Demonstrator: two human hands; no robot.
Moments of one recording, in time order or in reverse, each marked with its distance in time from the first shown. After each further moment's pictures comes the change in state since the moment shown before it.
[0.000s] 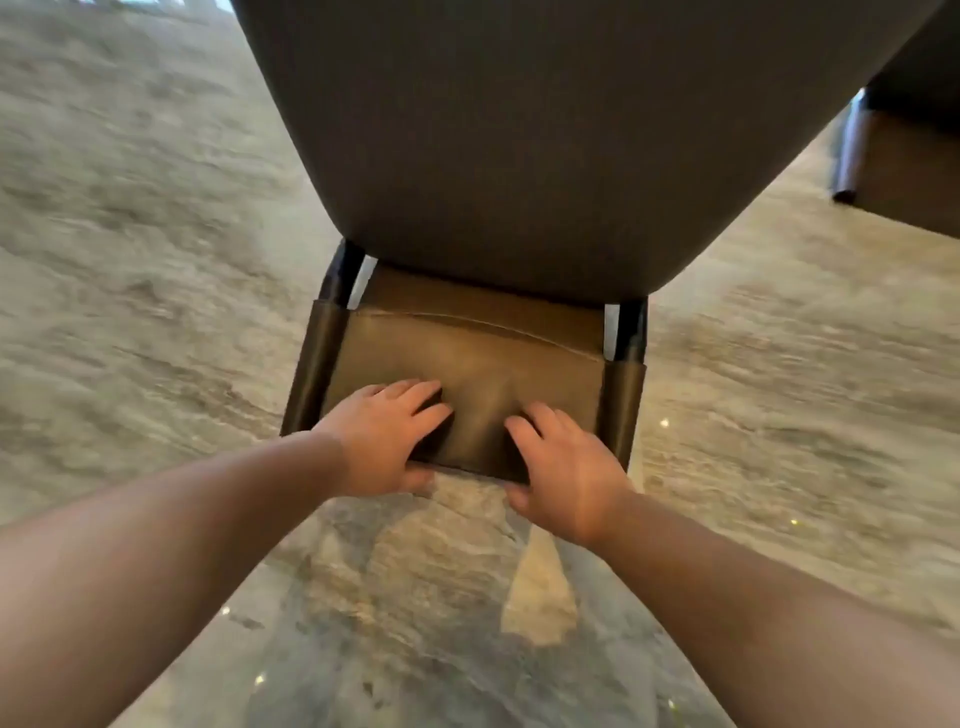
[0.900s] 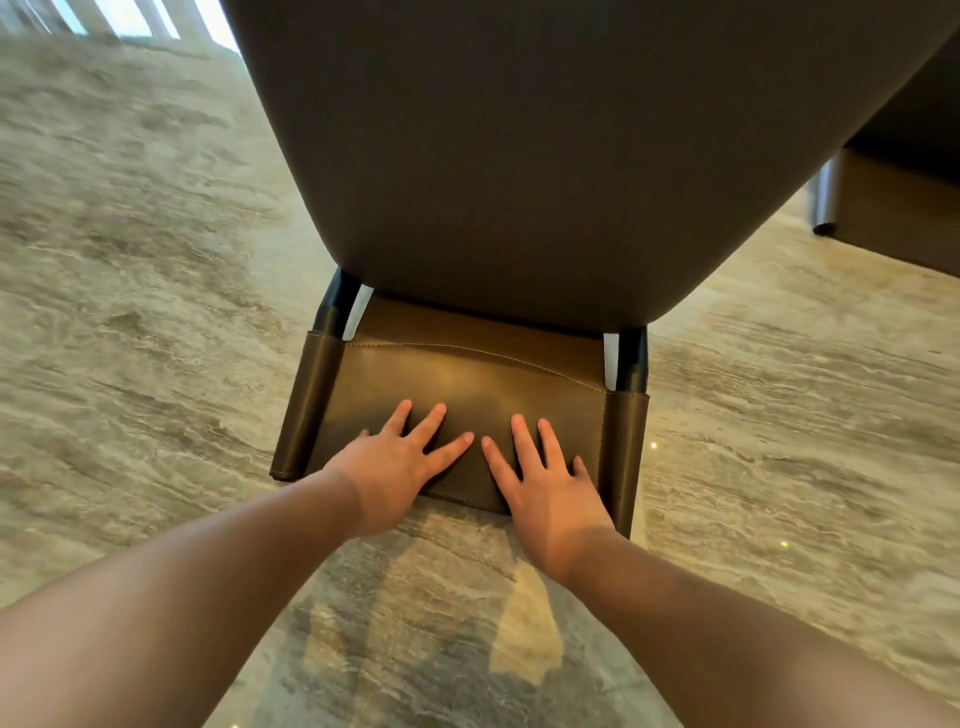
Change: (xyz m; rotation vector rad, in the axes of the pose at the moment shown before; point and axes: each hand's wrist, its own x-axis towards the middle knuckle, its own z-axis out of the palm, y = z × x) left_hand 0.014 0.010 -0.003 0.108 -0.181 -0.058; right_hand 0.021 0.001 0.025 -0.320 -0.140 0.057
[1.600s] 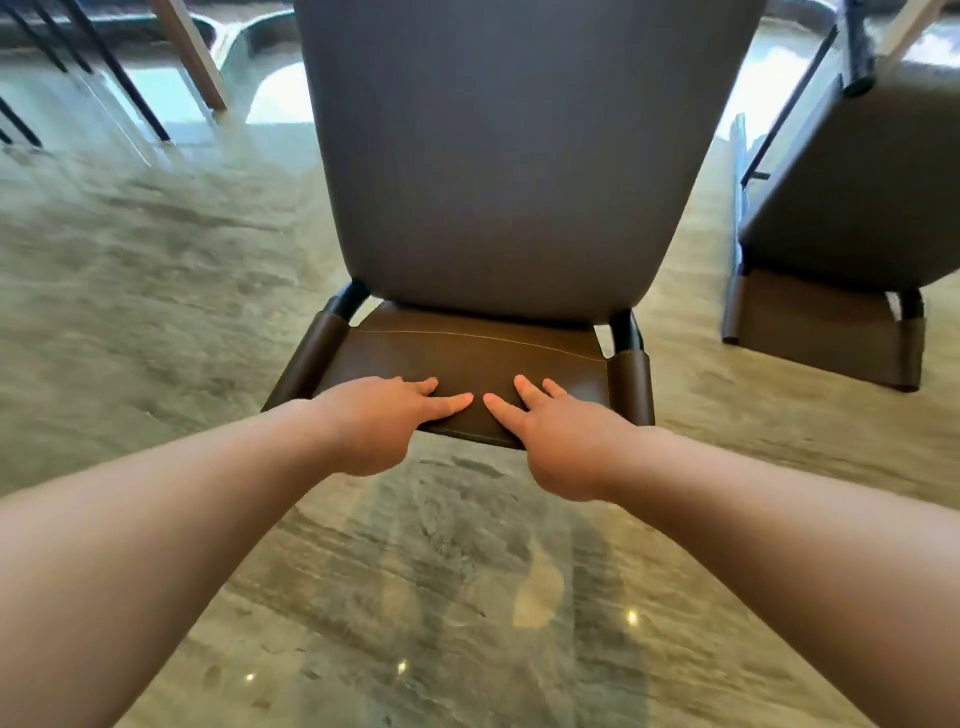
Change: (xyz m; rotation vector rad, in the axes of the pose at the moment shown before) left_hand -0.140 -0.024 -0.368 -0.147 0.036 -0.048; right_hand -0.101 0.117 -0.366 0.132 -0.093 -0.129
